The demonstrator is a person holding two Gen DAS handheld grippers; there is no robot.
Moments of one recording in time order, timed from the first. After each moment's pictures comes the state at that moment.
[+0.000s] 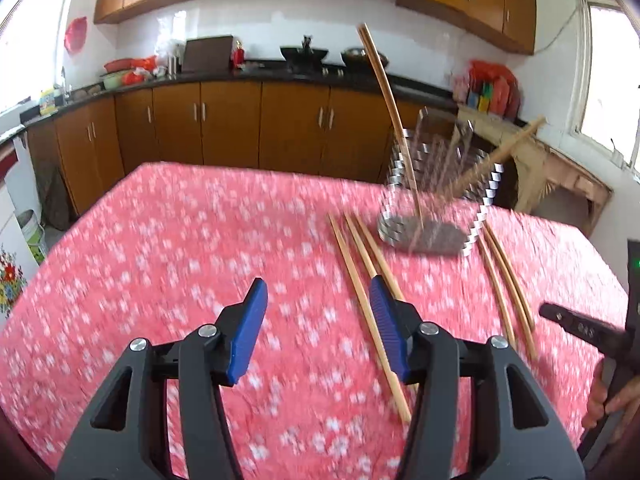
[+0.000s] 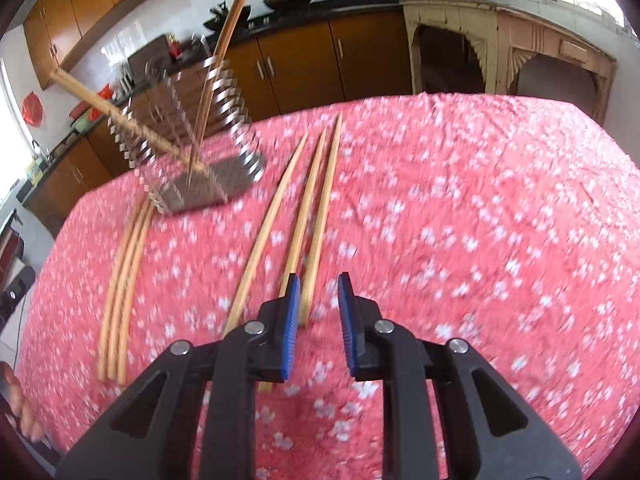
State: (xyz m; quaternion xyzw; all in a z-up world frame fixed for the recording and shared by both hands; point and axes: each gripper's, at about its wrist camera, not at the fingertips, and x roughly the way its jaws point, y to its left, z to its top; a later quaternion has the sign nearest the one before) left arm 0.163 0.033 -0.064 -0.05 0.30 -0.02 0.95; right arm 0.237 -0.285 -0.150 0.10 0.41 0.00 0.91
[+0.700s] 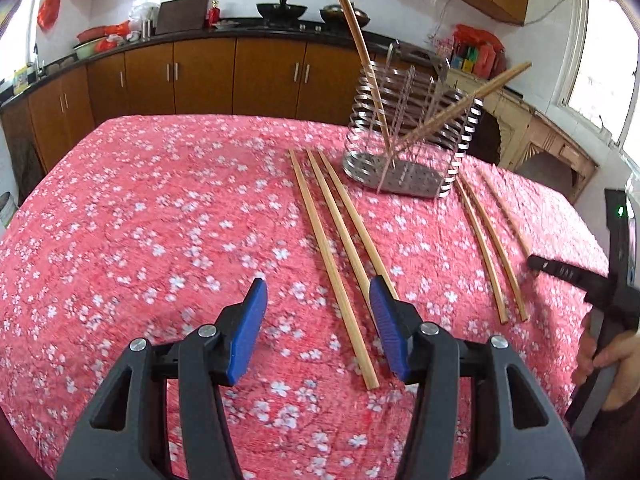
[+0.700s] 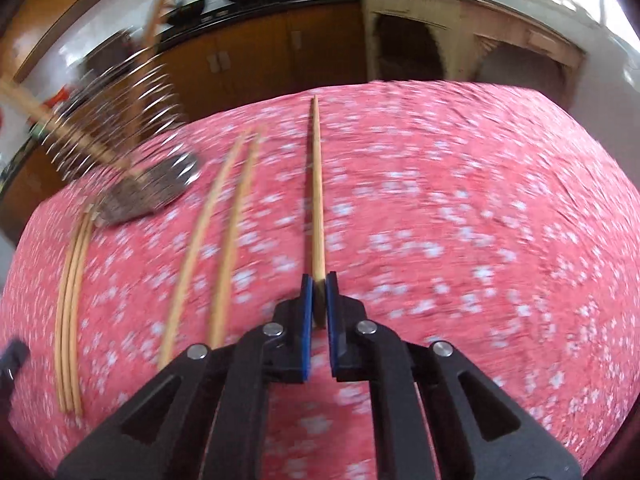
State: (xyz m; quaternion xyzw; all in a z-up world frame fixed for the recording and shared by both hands) left arm 0.168 0.002 -0.103 -0.05 0.37 -0.06 0.93; right arm 0.275 -0.319 -0.160 0.12 0.42 -0.10 0.90
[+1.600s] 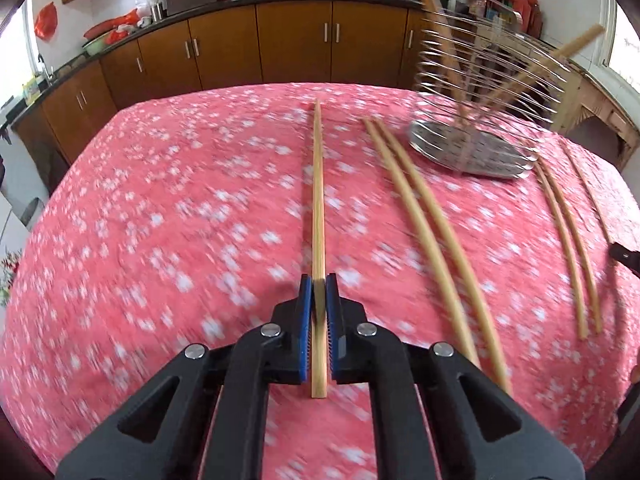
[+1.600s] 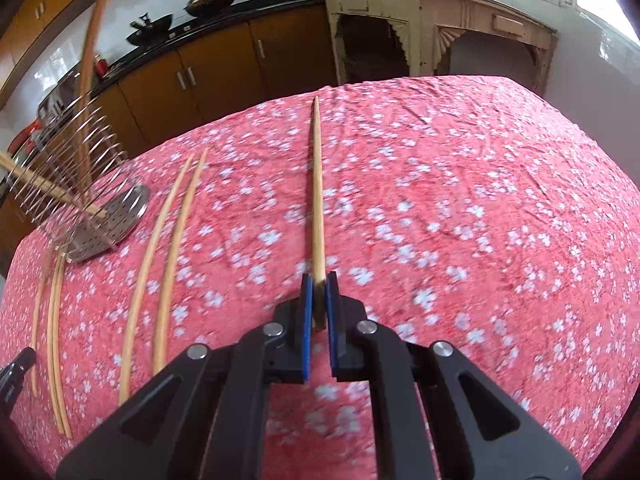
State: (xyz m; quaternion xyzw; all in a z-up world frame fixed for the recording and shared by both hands) left arm 0.232 0.024 -0.115 0.01 0.44 0.01 0.90; right arm 0.280 -0.360 -0.160 0.13 0.41 -0.13 0.89
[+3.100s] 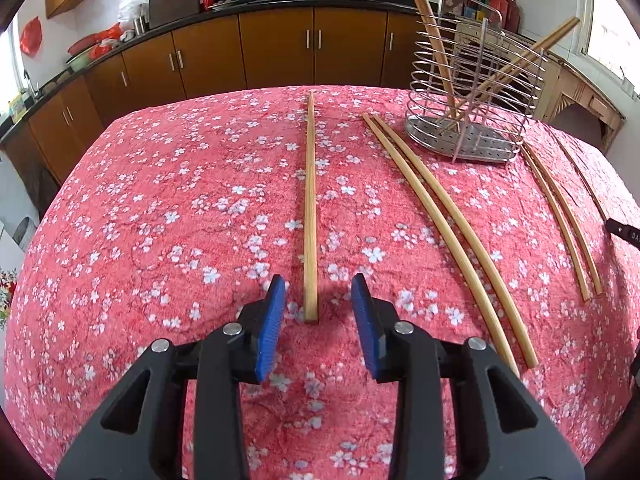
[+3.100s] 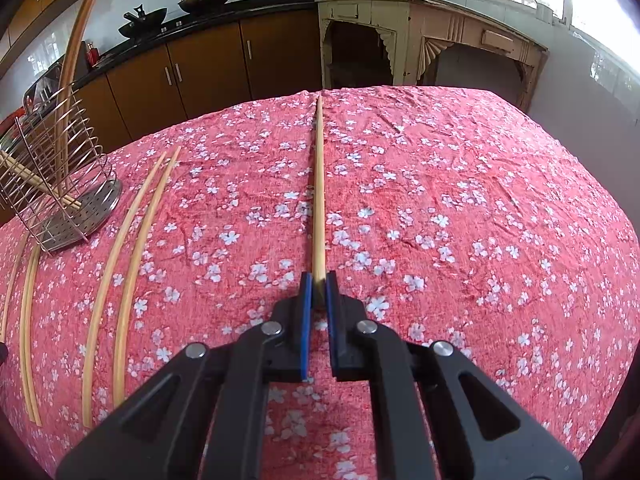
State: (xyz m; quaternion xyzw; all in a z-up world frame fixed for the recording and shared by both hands) left arm 0.208 0.039 -0.118 0.02 0.43 -0.03 0.90; right arm 0.269 -0.364 -0.160 0.09 0.41 -0.16 0.89
